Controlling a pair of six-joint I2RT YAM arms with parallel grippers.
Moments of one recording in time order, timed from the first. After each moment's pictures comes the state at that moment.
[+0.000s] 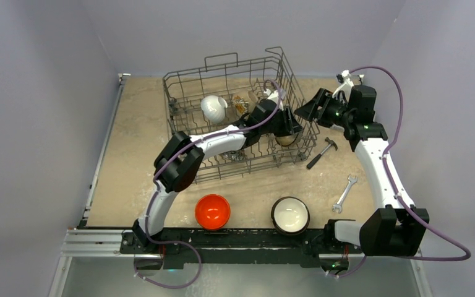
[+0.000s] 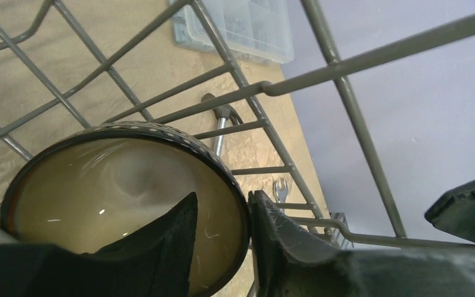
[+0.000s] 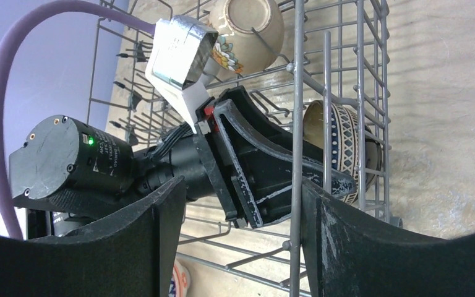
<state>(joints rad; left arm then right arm) -0.83 2.19 1.67 0.18 0.19 -0.85 -0.01 1.25 1.13 -0.38 -0.60 0.48</state>
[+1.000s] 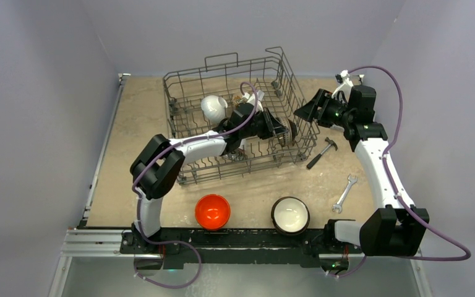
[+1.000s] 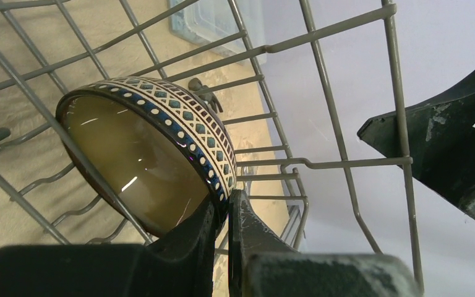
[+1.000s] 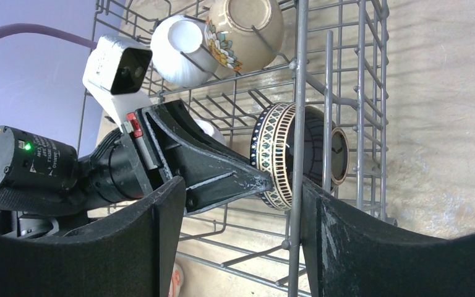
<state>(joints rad) -0.77 1.98 1.34 0.37 0.25 -1.01 -0.01 1.25 1.13 -0.39 -0.61 0.44</state>
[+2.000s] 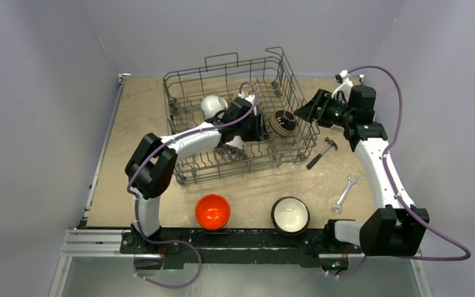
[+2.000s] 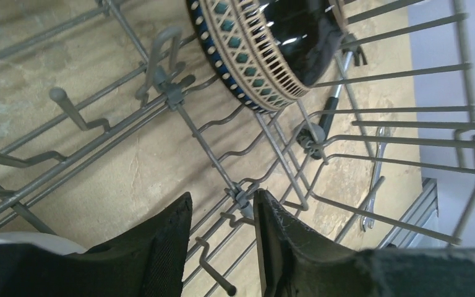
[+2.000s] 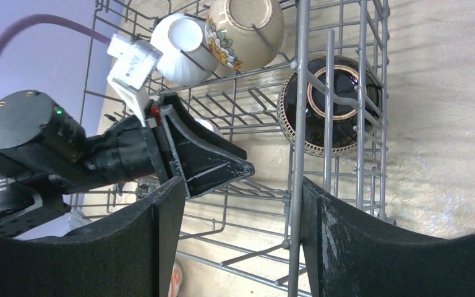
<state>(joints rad) -0.71 1.95 1.42 -0.13 0.20 -0.67 -0.01 1.25 1.13 -0.39 -0.61 0.44</state>
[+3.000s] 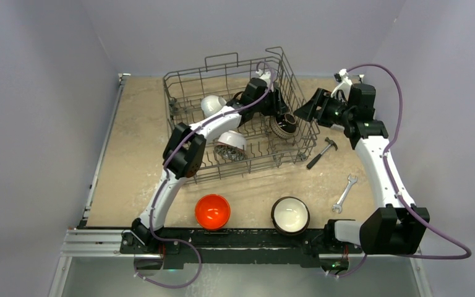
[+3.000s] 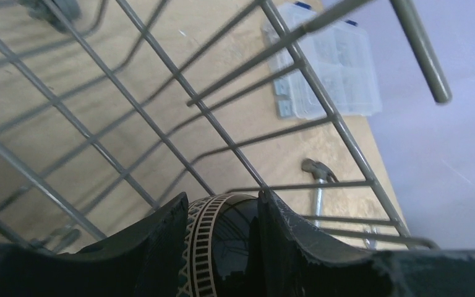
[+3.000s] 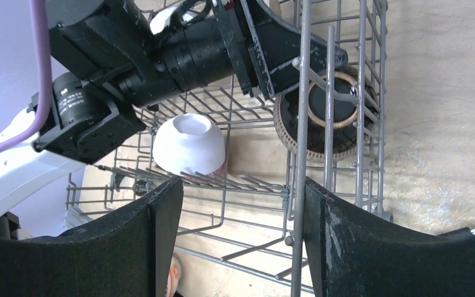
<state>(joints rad) -0.67 2.44 2.09 -0.08 0.23 -0.60 -0.01 1.26 1.16 -0.44 -0.60 0.42</state>
